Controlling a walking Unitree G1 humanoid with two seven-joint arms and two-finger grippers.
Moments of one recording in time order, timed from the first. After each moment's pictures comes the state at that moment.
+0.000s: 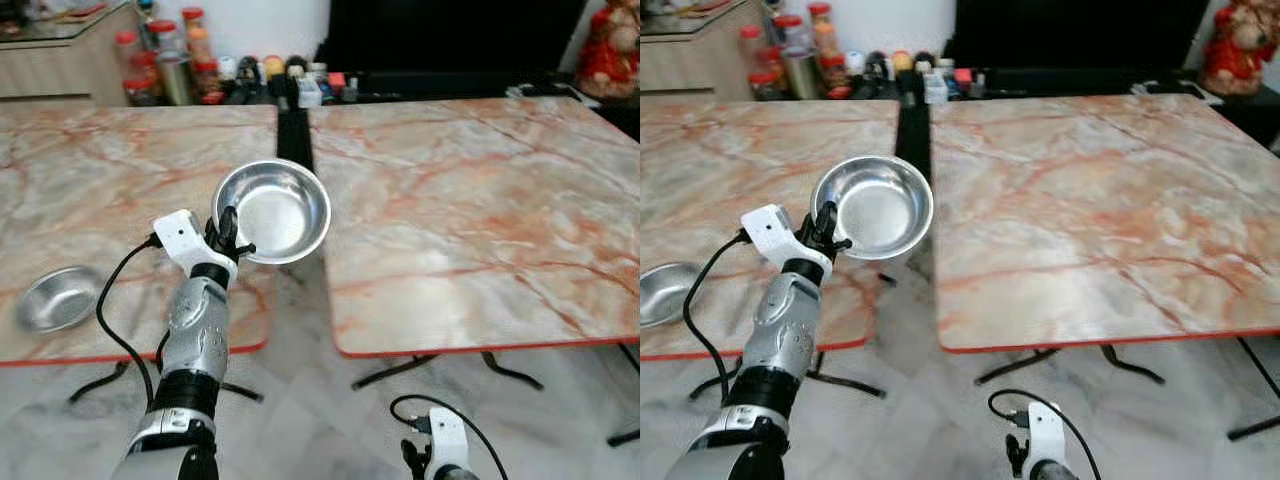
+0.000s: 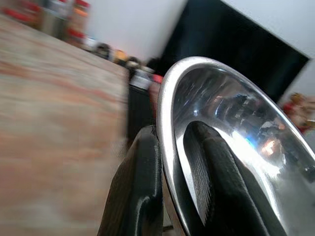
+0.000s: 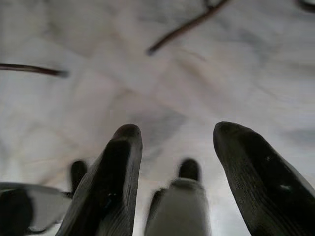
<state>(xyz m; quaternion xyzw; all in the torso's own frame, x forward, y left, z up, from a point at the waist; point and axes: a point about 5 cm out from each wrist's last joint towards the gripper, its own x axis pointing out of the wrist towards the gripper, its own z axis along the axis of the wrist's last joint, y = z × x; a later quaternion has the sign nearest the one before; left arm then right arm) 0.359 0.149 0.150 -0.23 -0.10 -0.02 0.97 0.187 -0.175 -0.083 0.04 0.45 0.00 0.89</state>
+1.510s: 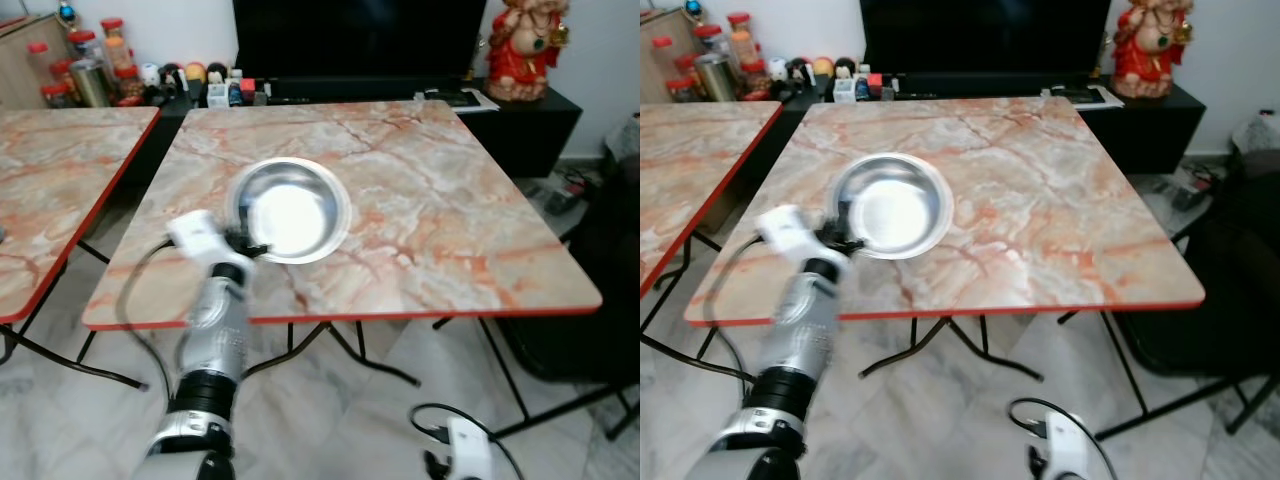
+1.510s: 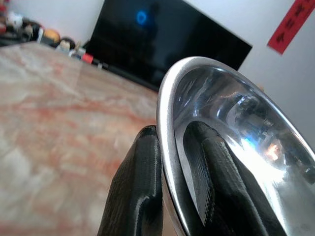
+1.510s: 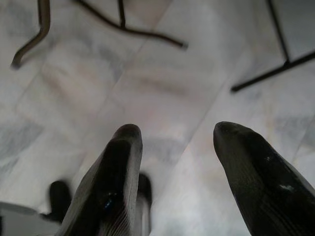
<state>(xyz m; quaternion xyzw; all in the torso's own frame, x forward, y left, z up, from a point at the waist) 0.358 0.132 0.154 -0.24 -0.10 -0.04 0.97 0.179 -0.198 -0.084 0.03 0.45 -0.03 0.89</state>
